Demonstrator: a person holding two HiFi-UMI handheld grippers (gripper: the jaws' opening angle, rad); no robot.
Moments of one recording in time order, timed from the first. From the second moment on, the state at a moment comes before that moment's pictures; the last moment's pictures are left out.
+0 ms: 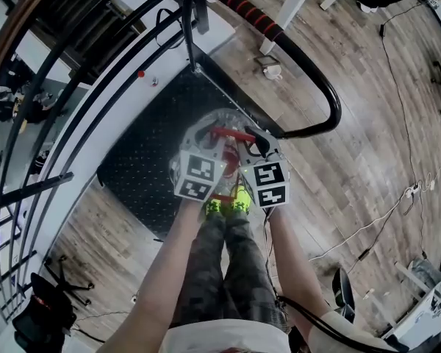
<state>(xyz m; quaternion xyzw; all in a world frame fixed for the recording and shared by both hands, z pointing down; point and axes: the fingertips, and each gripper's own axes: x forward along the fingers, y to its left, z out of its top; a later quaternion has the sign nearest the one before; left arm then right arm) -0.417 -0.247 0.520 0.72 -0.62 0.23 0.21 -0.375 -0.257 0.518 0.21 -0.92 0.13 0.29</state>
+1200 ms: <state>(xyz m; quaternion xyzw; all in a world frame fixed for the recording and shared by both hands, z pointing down) -0.429 -0.291 0.519 0.73 -0.63 0.23 0.13 -0.381 -0.327 0.539 0.25 -0.93 0.13 0.23</state>
